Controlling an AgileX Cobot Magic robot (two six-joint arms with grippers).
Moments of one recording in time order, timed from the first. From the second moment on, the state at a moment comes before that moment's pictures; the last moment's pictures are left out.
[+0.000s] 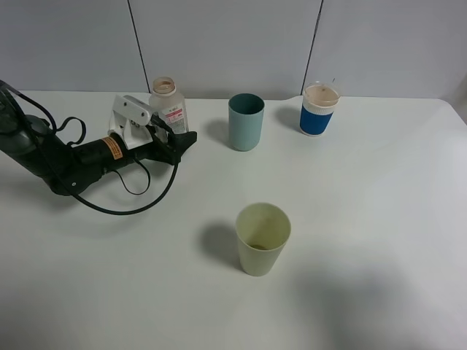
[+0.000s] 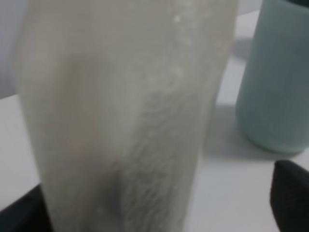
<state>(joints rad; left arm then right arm) -0.20 2.27 -0.85 0.54 -1.21 -0.20 -0.01 0.00 -0.50 0.01 1.07 -0.02</state>
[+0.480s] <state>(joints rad) -0.20 2.33 -0.93 0.54 -1.21 -0.20 -0.01 0.00 -0.50 0.01 1.07 -0.02</state>
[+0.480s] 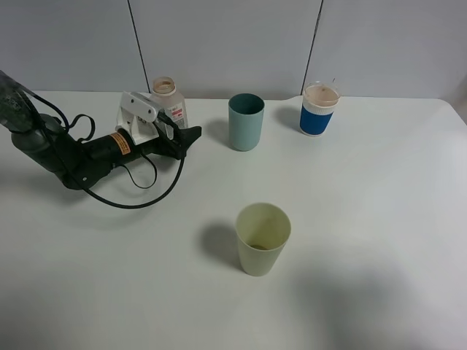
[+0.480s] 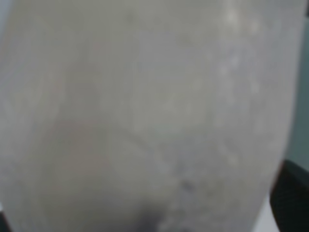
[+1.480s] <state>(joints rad) -0.20 2.28 -0.93 0.61 -1.14 -0.21 -0.01 0.00 -0.50 0.01 1.07 -0.02</state>
